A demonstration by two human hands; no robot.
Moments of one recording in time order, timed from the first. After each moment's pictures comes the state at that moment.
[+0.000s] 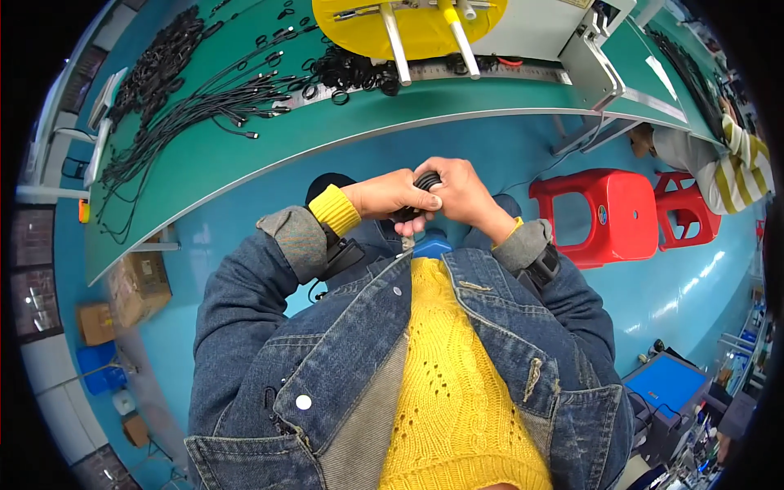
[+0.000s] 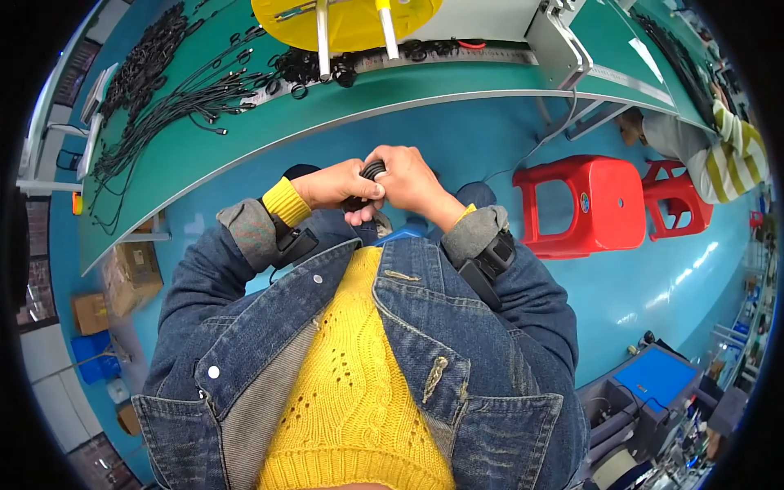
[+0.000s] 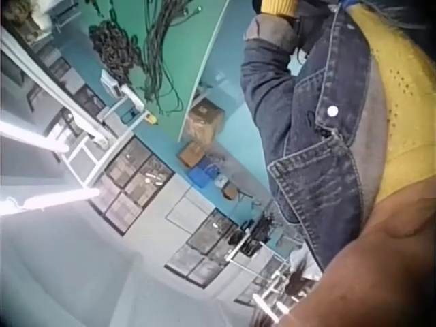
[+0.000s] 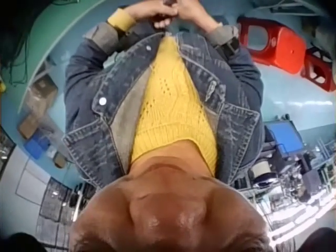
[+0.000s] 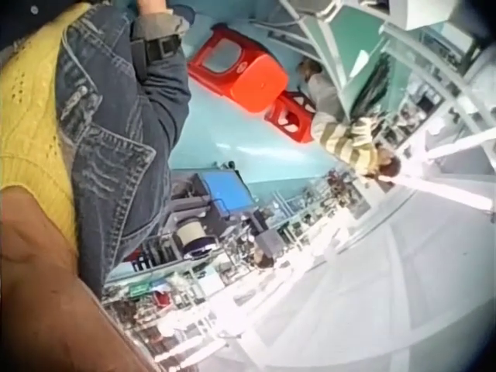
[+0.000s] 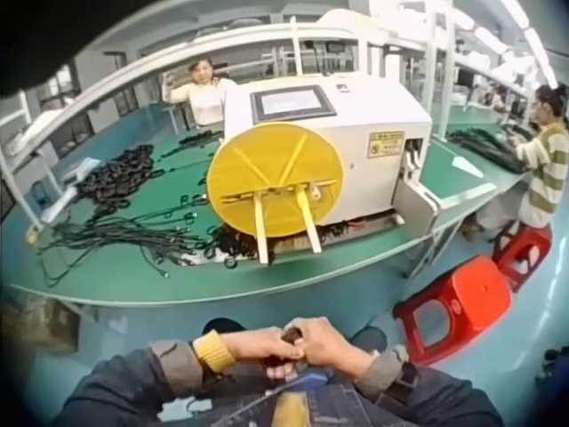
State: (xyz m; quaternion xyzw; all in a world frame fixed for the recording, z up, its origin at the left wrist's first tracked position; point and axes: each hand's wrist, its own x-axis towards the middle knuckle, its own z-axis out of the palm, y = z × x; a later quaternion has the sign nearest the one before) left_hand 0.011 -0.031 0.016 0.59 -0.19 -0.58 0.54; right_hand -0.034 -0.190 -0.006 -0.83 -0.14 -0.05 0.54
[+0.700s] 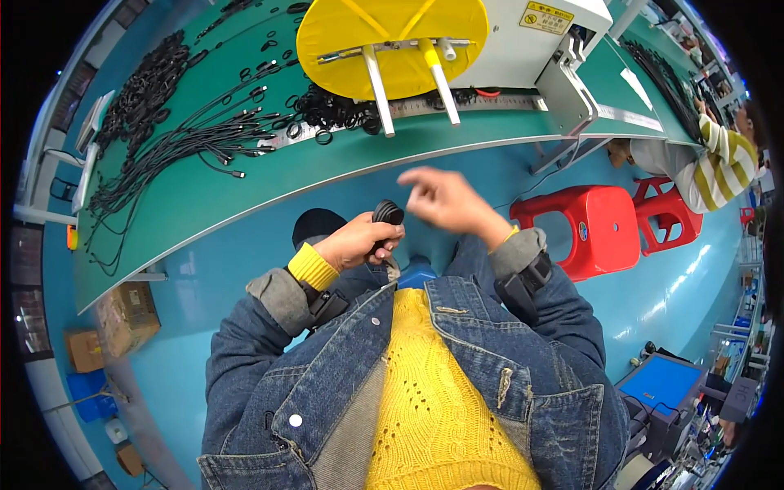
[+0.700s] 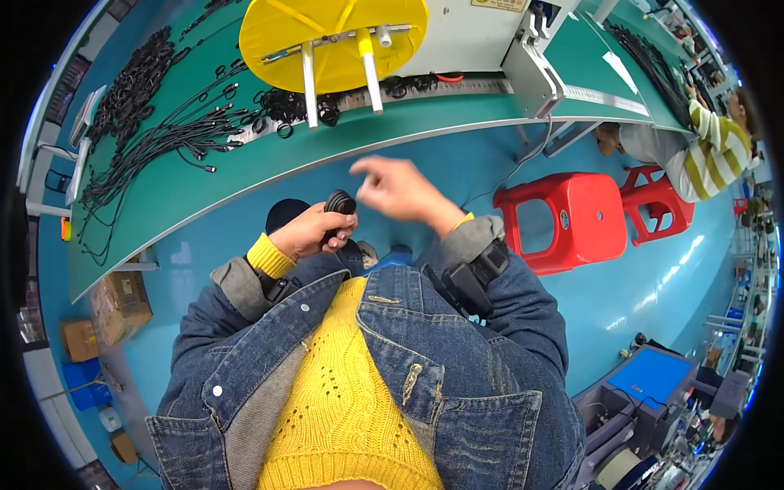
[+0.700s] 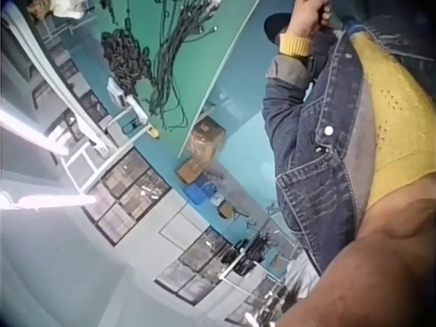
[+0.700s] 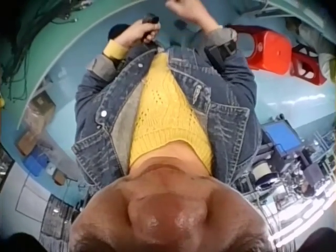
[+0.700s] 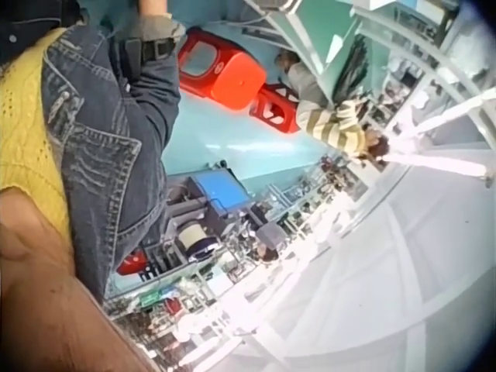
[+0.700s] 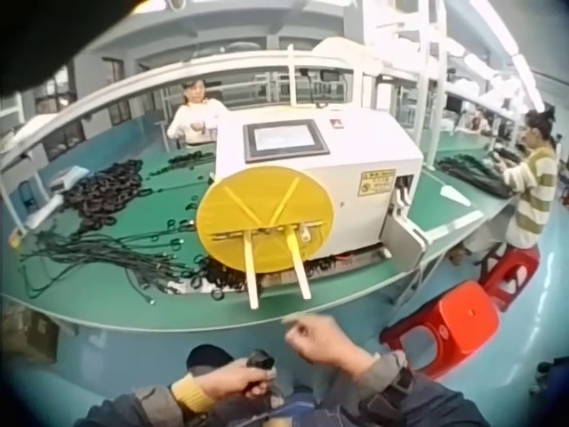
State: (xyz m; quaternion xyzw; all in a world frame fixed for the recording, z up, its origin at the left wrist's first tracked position) left_hand 0.005 -0.009 0.003 0.55 -0.01 -0.56 0.62; right_hand -0.008 -0.207 0.008 -0.85 -0.13 0.02 0.52
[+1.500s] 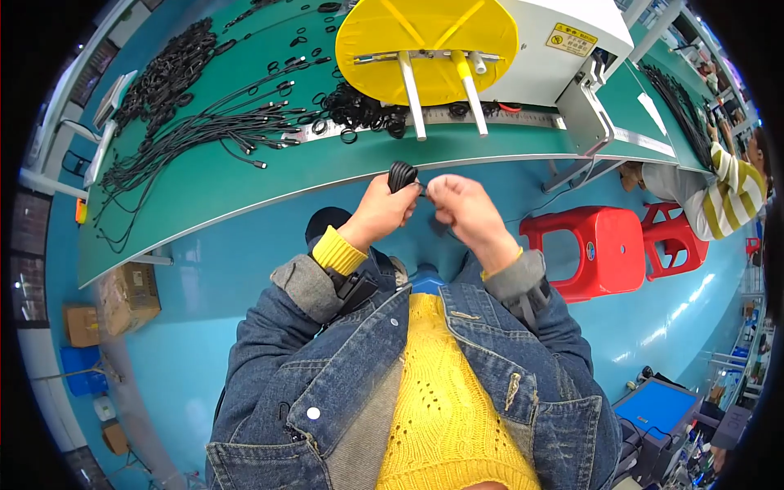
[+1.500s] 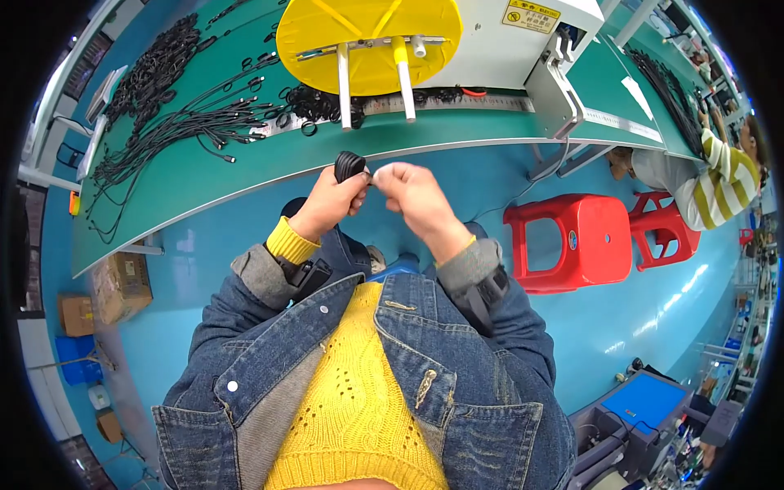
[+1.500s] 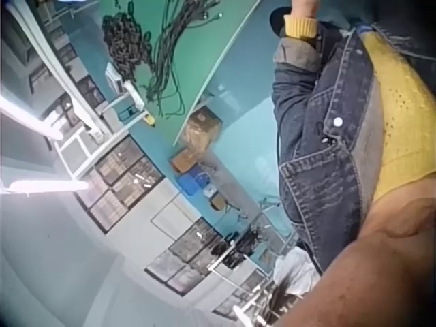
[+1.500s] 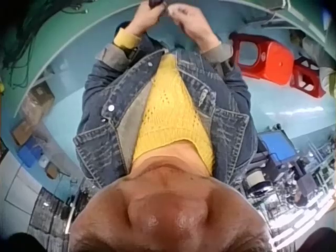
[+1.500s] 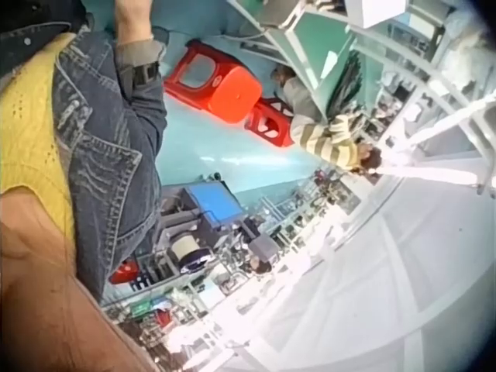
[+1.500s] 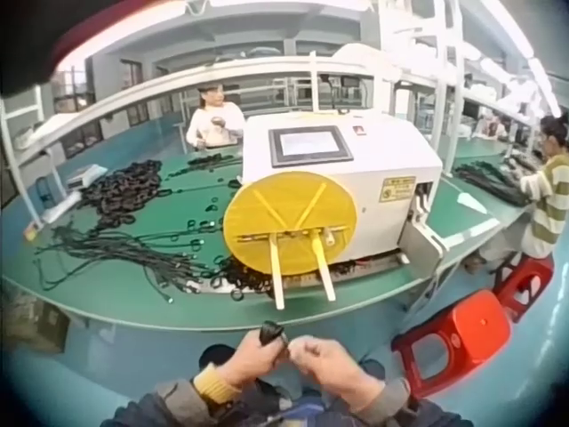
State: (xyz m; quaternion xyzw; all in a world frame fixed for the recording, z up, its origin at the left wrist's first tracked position) left_hand 0.026 -0.034 0.016 0.67 -0.08 -0.23 0.70; right_hand -0.023 -0.190 0.017 -0.54 -0.03 0.14 0.83
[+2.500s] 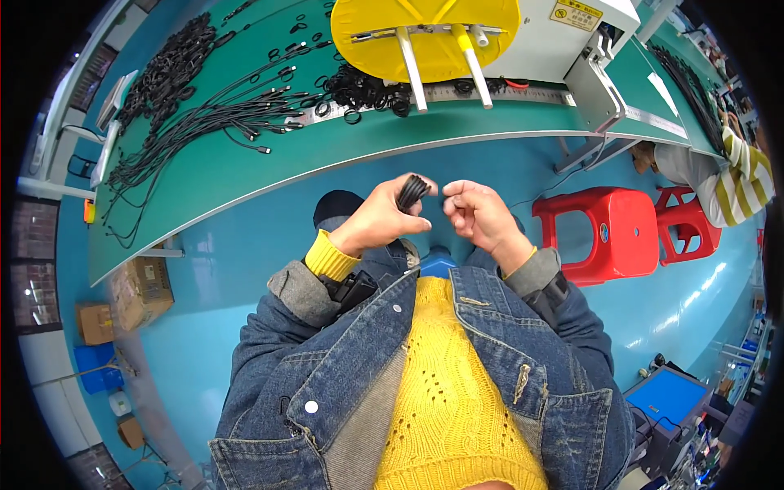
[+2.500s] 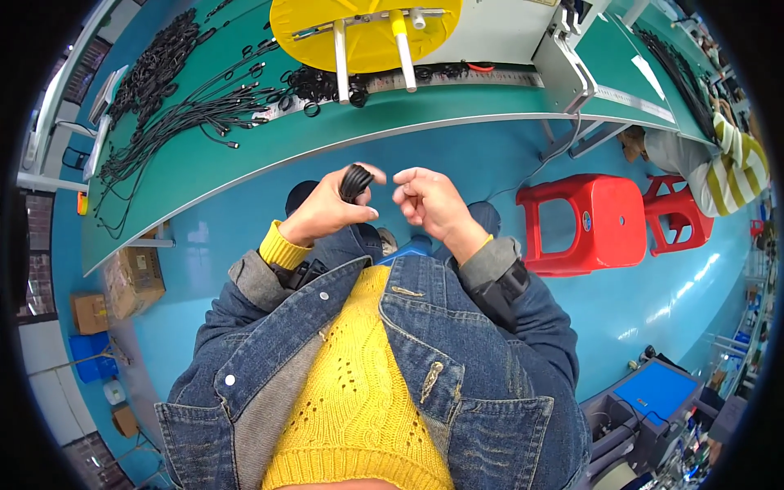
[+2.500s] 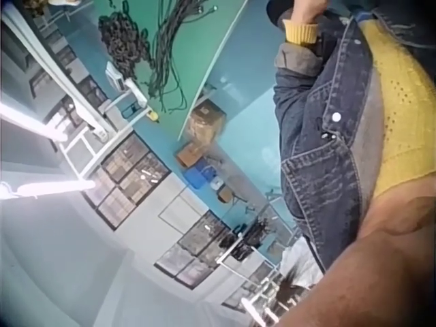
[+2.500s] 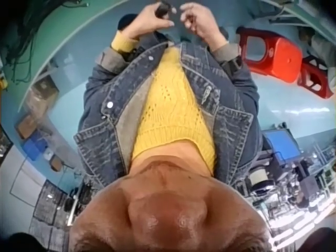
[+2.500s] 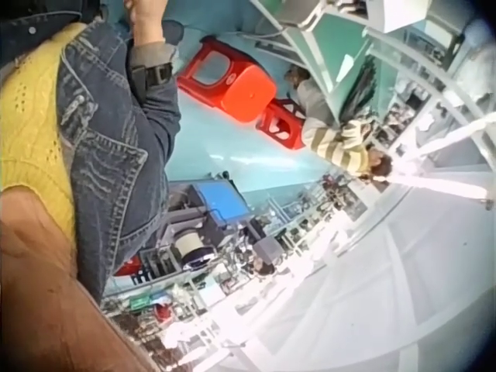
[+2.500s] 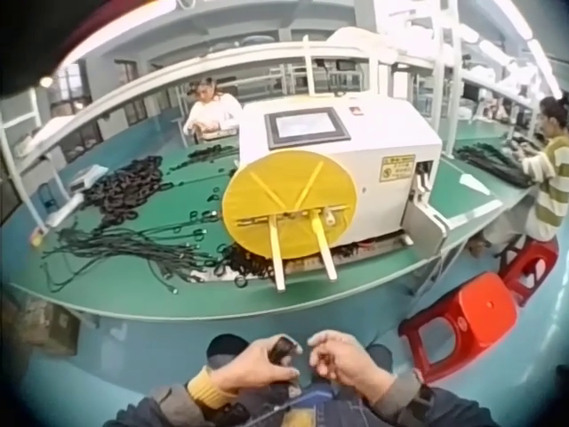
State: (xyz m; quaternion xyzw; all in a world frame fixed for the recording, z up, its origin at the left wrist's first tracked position) left_hand -0.002 -0.018 0.035 0.71 -0.20 -0.32 0.60; right_hand -0.038 -0.221 -0.020 -0.40 0.08 0.24 0.88
